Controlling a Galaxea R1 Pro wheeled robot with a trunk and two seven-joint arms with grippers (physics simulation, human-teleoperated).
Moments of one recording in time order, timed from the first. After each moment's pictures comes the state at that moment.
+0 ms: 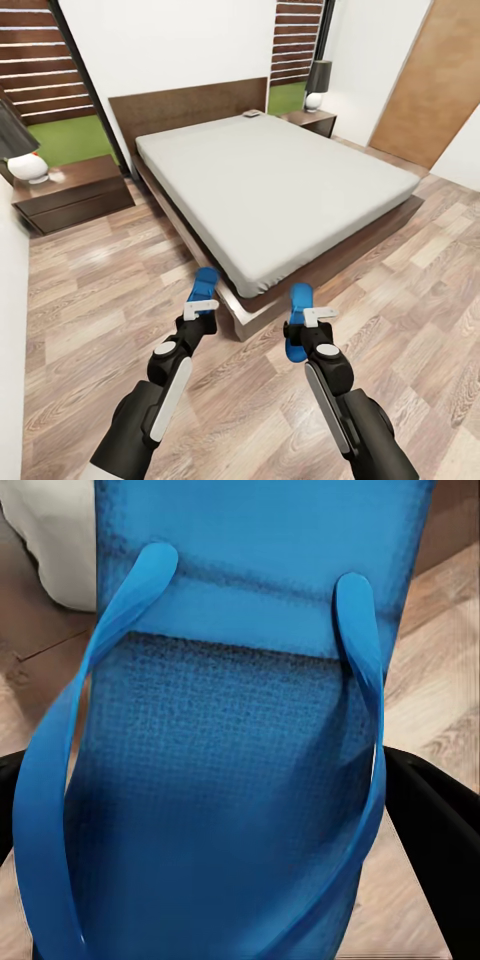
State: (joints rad) left arm -0.44 -0.14 -0.26 -1.41 0.23 0.49 0.26; right arm -0.40 0.05 0.27 -1.55 -0.08 0.75 -0.38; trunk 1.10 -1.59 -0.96
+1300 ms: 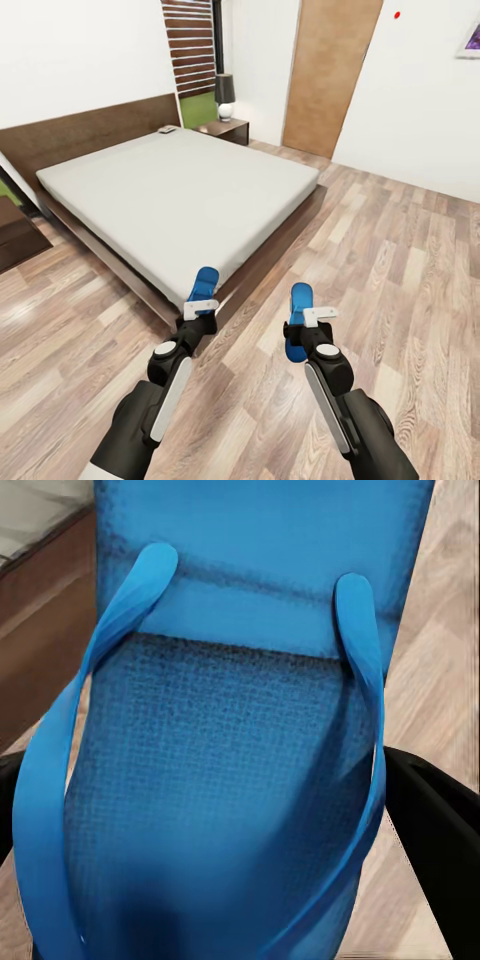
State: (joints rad) left arm -0.44 -0.14 -0.26 -1.41 0.23 0.49 0.26; right arm -0.40 0.05 0.27 -1.55 -0.08 0.76 -0.38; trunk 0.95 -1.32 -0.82
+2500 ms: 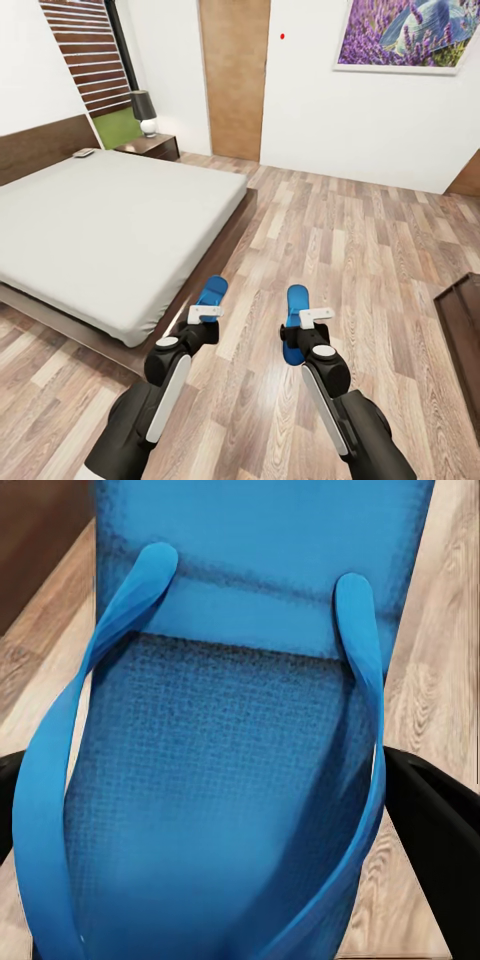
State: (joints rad) left arm -0.44 -0.12 -0.29 -1.50 0.23 0.77 0.25; right arm -0.40 0.05 0.29 -1.55 -0.08 0.78 -0.38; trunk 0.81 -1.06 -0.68
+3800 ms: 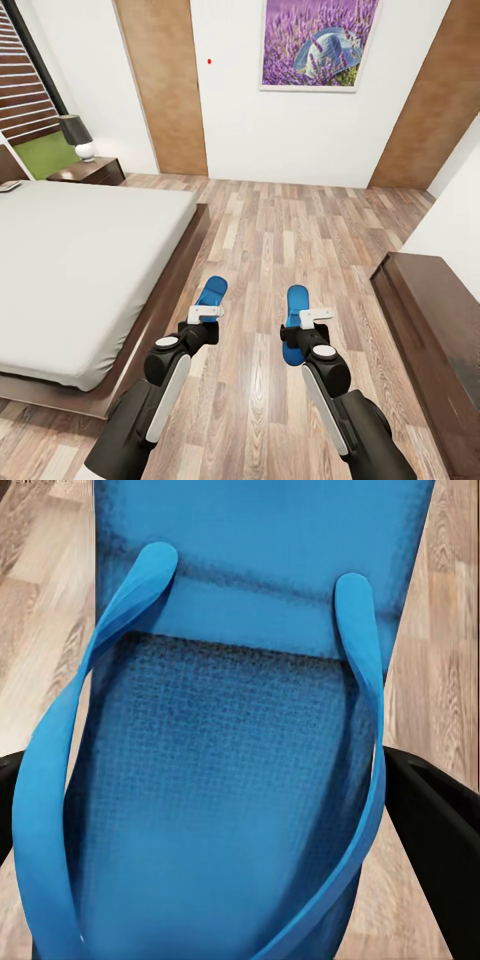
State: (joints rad) left arm -0.44 -0.13 -0.29 -1.50 0.23 0.78 0.26; right arm -0.40 0.05 0.29 -1.55 -0.08 0.78 -0.38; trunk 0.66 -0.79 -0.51
